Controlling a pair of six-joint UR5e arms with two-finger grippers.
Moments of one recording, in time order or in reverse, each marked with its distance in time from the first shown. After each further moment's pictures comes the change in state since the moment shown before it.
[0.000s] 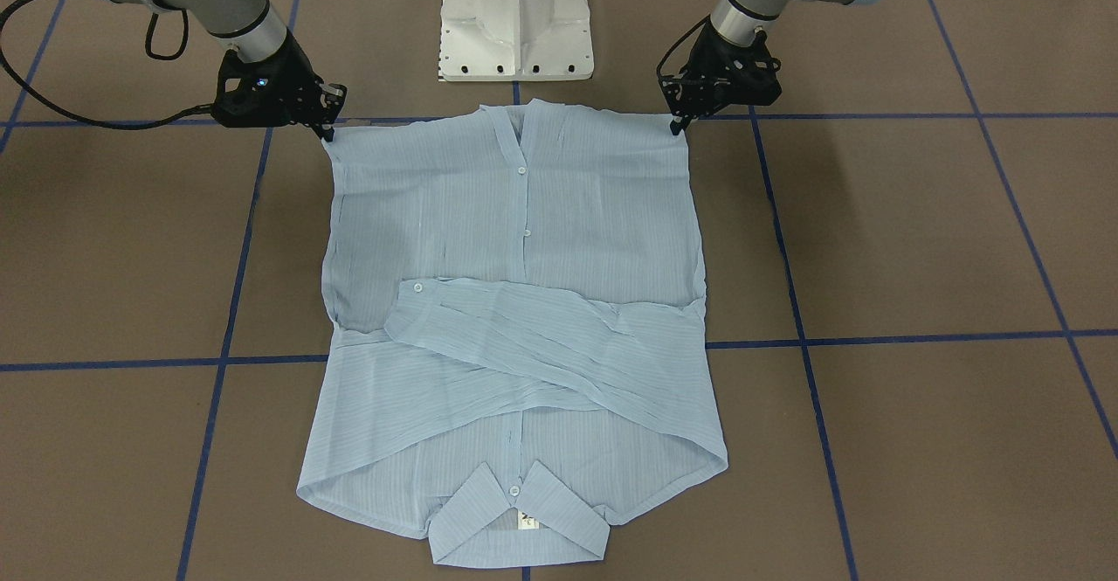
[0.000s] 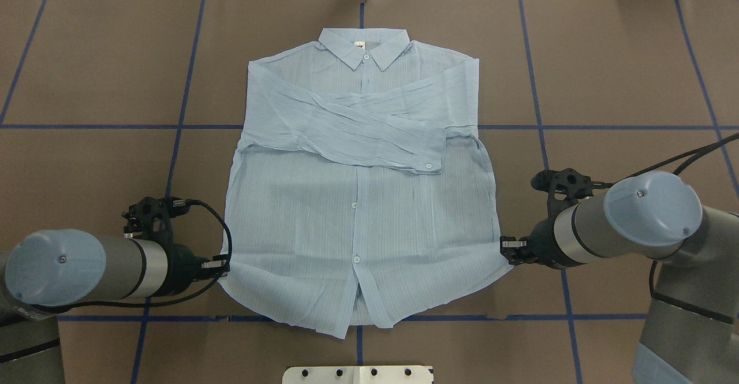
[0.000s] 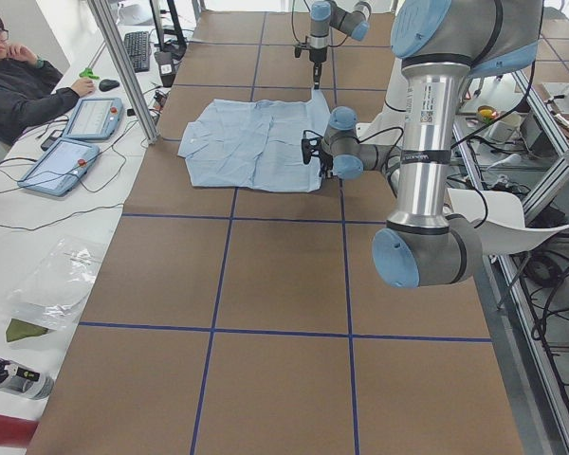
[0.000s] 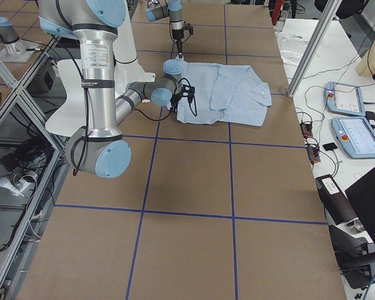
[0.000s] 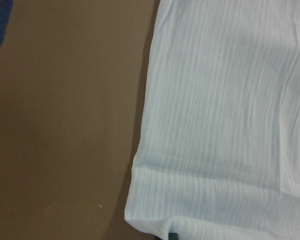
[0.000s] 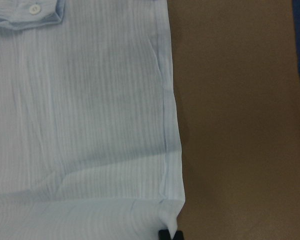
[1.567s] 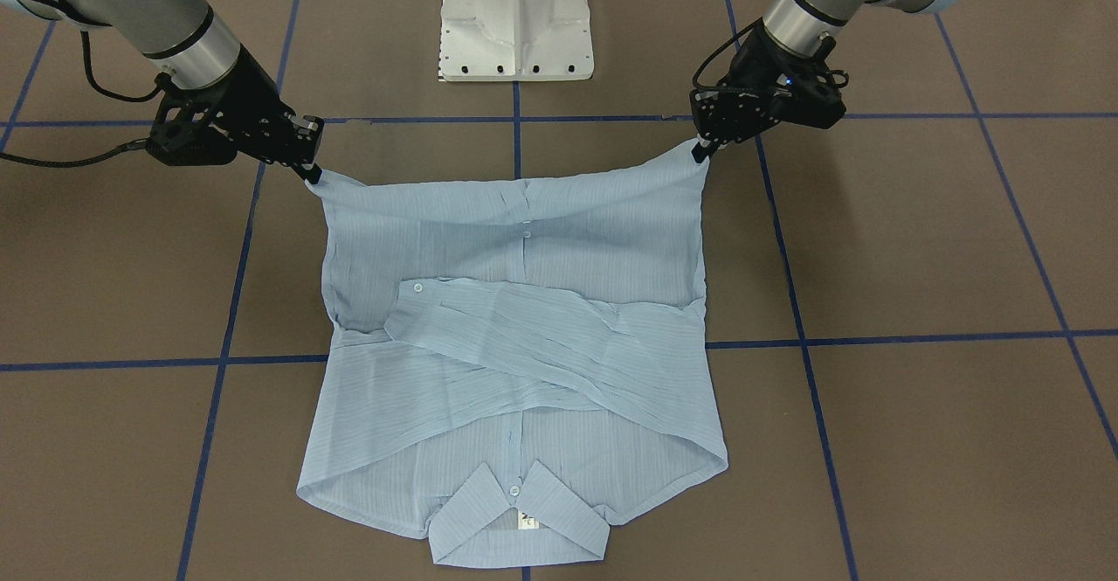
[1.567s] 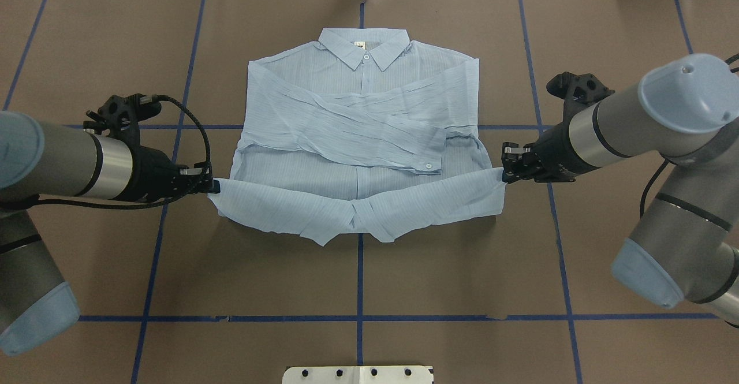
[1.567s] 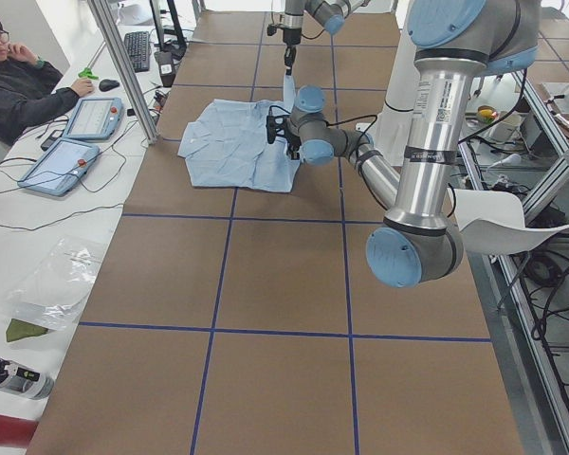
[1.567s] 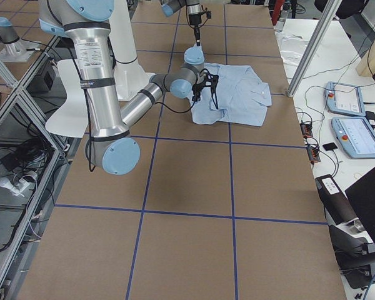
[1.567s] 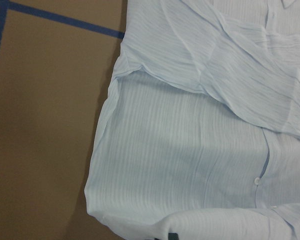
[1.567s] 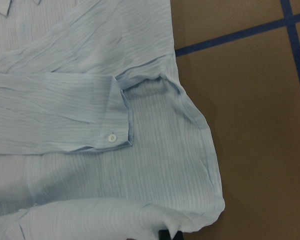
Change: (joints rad) left arm -0.322 -0.123 0.026 -0.004 -0.219 0.116; right arm 0.269 0.181 -0.088 -0.007 0.150 -0.023
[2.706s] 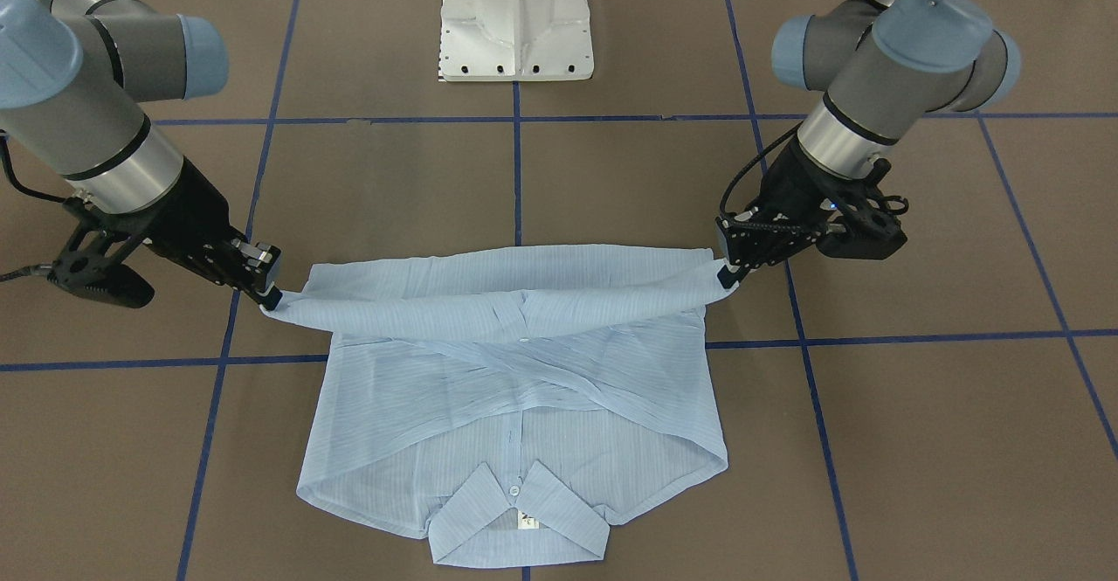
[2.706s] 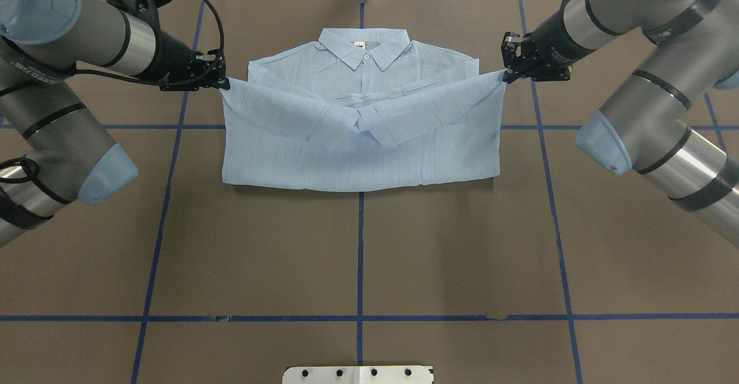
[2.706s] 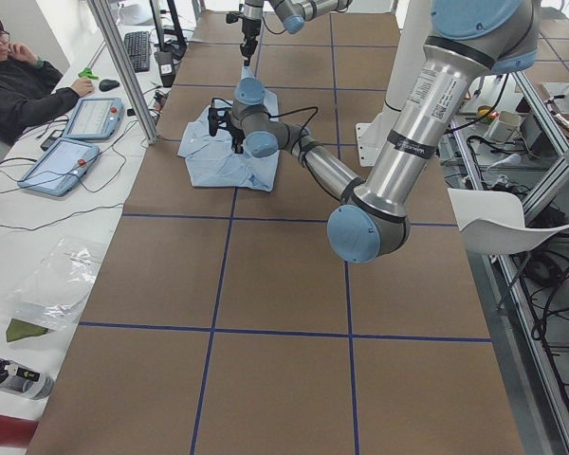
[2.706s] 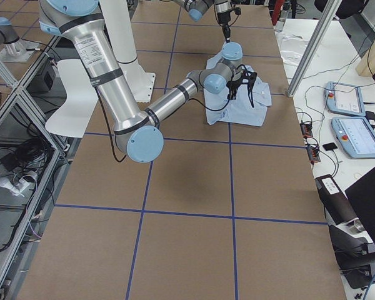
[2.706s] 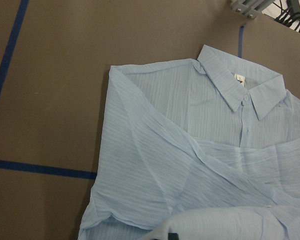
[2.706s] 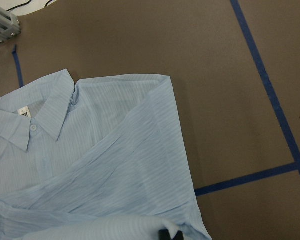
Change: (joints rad) left arm -0.235 -0.293 0.401 -0.074 -0.118 0.095; right arm 0.216 0.264 -0.342 0.003 0.065 -0.047
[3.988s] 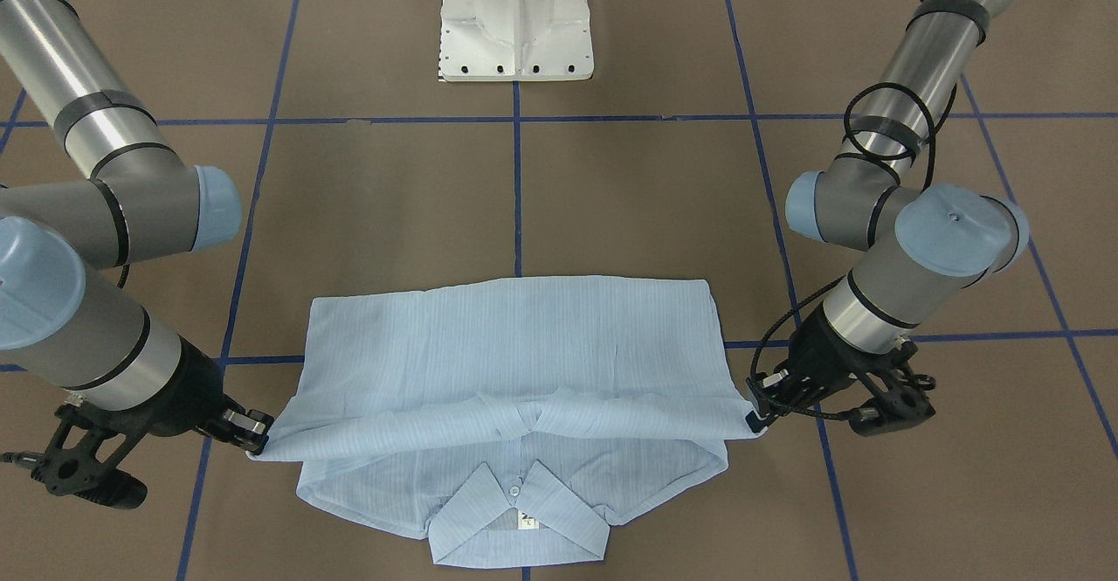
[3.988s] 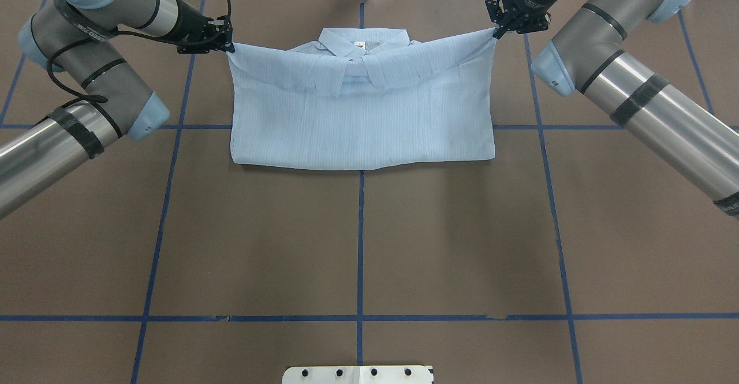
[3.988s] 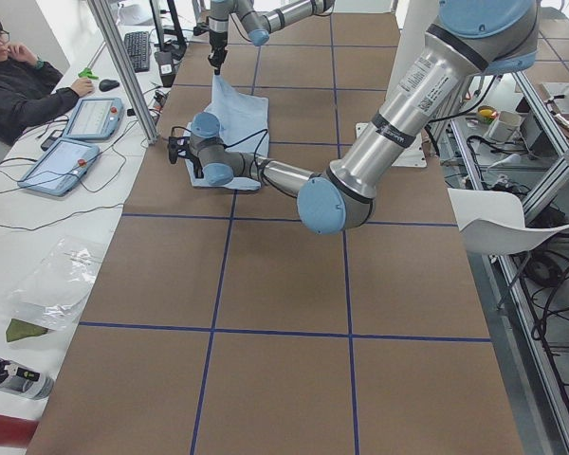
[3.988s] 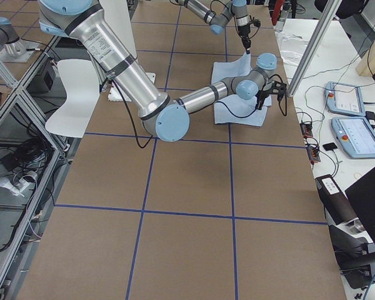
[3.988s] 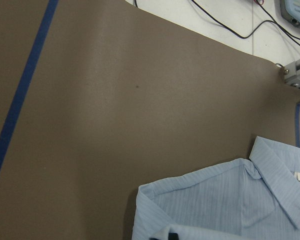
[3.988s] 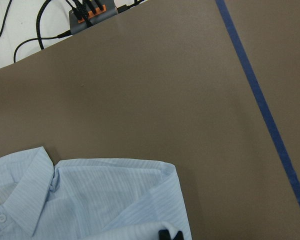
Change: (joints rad) left arm -0.060 -0.211 0.547 -0.326 -0.010 0.009; right arm 0.063 0.252 -0.479 0.112 0.016 -0.091
